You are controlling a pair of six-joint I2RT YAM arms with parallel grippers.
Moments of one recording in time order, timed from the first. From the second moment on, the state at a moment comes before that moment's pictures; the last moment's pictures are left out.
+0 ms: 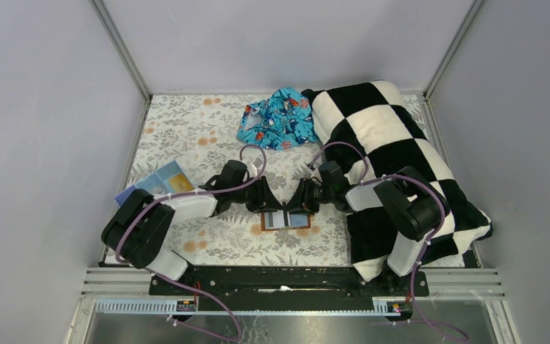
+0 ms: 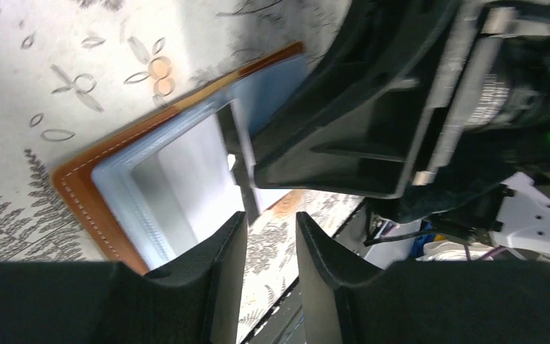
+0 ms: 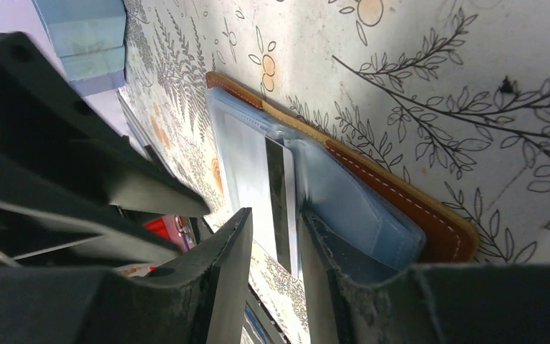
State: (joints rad) left arm -0.56 1.48 0.61 0.18 0.57 -0.84; right arm 0.57 1.79 0.65 0.37 -0.62 0.92
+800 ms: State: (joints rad) left arm -0.58 1.54 0.62 0.06 0.46 -0.82; right arm 0.56 1.81 0.63 0.44 -0.66 0.94
